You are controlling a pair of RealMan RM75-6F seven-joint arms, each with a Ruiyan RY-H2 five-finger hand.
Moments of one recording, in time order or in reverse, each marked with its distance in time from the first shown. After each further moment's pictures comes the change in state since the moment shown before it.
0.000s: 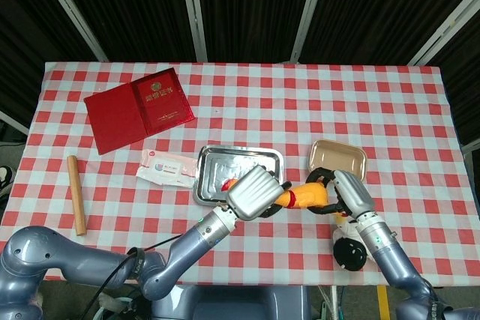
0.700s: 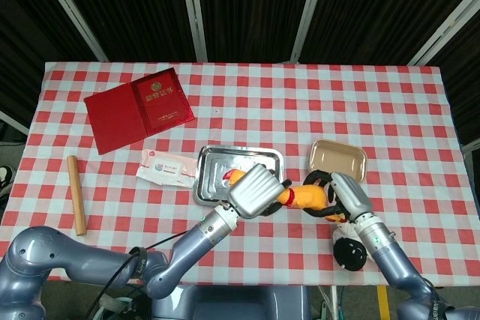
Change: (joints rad) left arm -0.009 -0.014 -0.003 0.012 -0.023 -0.006 0.012; right arm 0.016 0.000 -0.003 -0.007 0.041 -0.004 -0.020
